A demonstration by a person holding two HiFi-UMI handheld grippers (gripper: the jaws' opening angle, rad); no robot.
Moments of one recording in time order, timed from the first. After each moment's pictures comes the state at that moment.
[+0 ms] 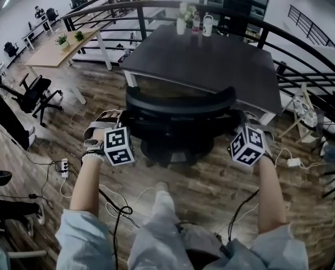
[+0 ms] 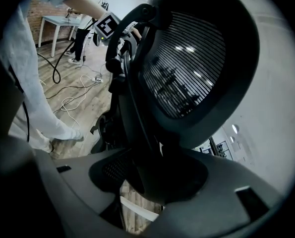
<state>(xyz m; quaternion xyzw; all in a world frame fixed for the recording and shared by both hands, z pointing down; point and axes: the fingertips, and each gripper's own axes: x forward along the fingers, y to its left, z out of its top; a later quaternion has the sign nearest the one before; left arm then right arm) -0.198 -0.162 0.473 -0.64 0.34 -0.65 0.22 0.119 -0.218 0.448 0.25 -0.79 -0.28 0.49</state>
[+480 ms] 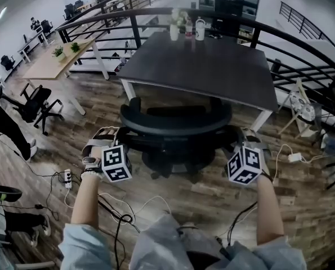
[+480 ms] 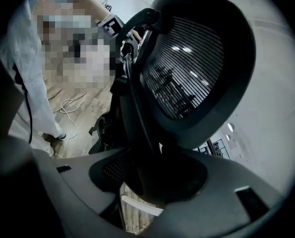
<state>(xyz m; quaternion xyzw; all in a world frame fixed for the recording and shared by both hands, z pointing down) -0.200 -0.122 0.475 -0.65 0.32 -0.65 0.23 0.121 -0.158 0.449 0.27 -0.79 -0.28 0.48</state>
